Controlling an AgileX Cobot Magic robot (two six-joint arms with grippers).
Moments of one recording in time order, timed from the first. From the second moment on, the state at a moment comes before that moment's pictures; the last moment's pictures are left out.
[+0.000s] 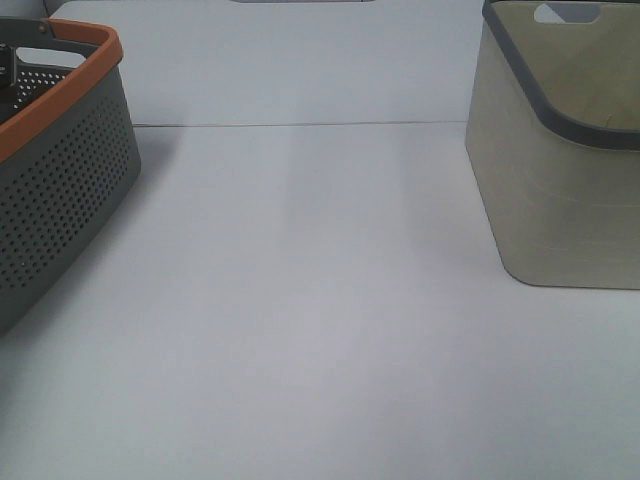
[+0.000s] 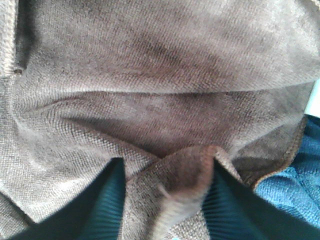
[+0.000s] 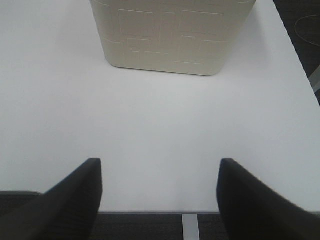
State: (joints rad) left arm 0.12 2.13 -1.68 -0.04 1.02 1.32; right arm 0.05 0.00 -0.50 -0.05 1.06 0.03
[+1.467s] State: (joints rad) left arm 0.09 1.71 -1.68 -0.02 1.12 0.99; right arm 0.05 0.00 -0.50 -0.05 1.06 0.03
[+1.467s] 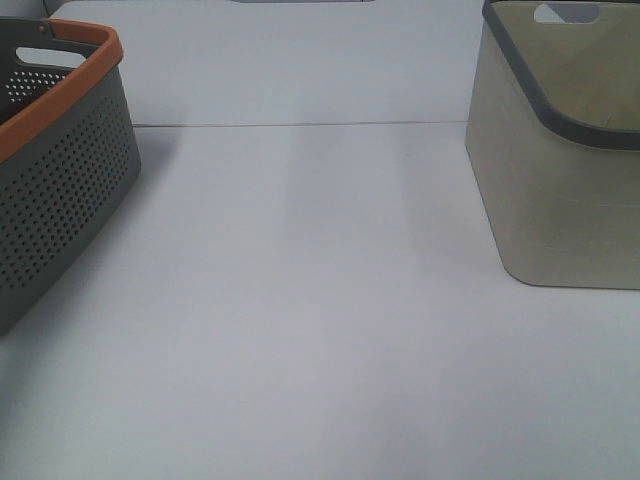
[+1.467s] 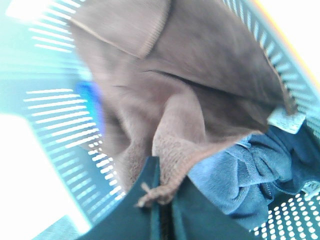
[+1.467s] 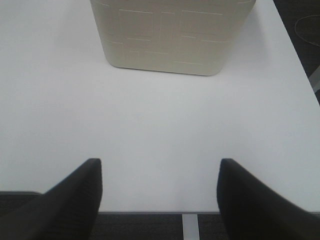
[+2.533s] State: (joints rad) left arm 0.09 1.22 -1.79 -0.37 1.09 0.97; right arm 0.05 0.00 -0.51 -0.05 1.05 0.03
